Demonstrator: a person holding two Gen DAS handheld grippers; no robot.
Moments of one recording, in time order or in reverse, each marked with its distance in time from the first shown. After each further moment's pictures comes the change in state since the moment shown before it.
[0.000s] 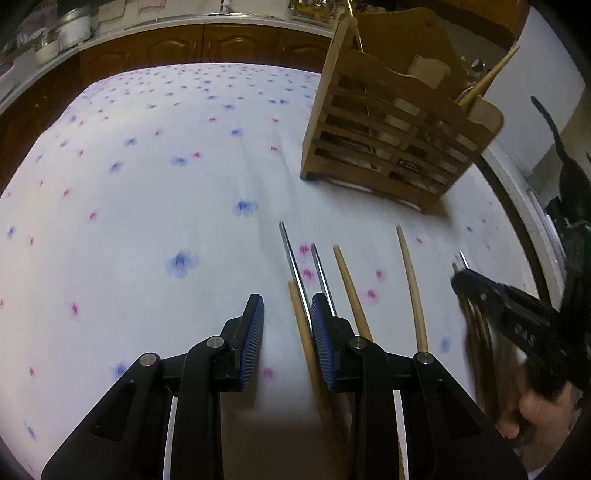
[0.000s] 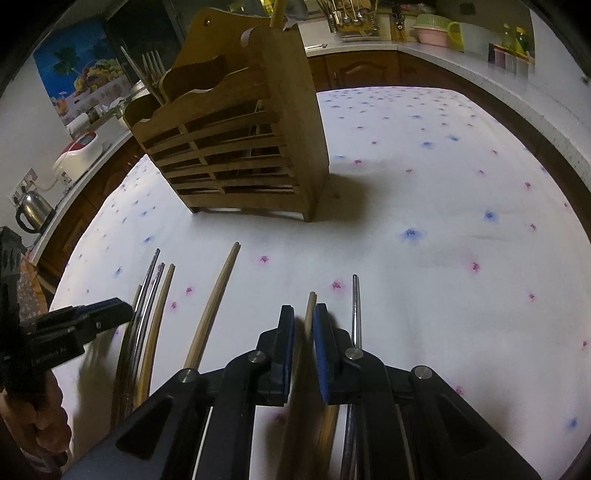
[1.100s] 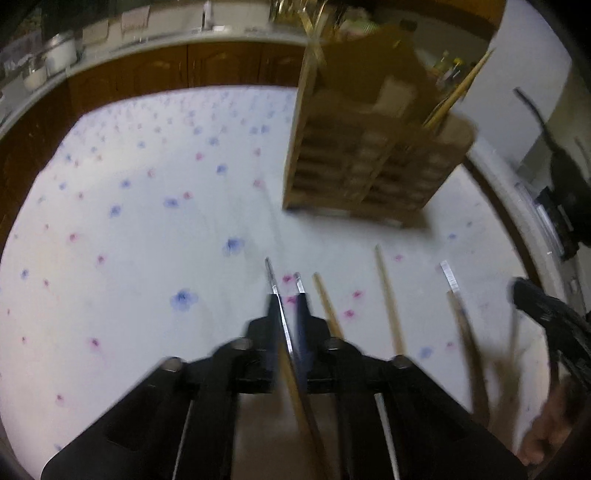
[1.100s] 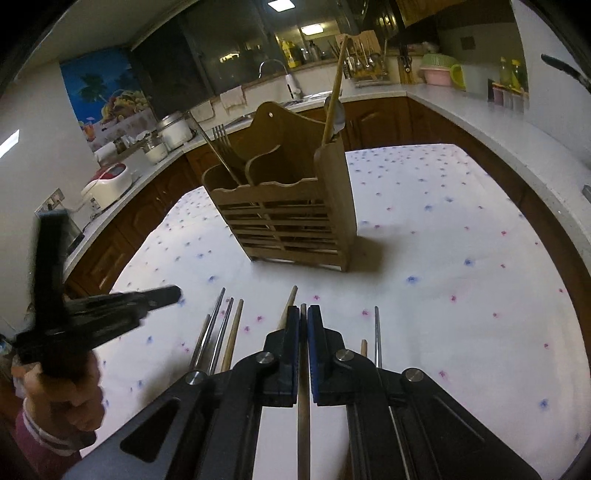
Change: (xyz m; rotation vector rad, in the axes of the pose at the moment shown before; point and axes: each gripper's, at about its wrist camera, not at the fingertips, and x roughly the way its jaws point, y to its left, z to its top) left arm -0.018 -0.005 0.016 0.070 -0.016 0.012; right arm -0.085 0.029 -0.001 -0.010 -0.171 0.061
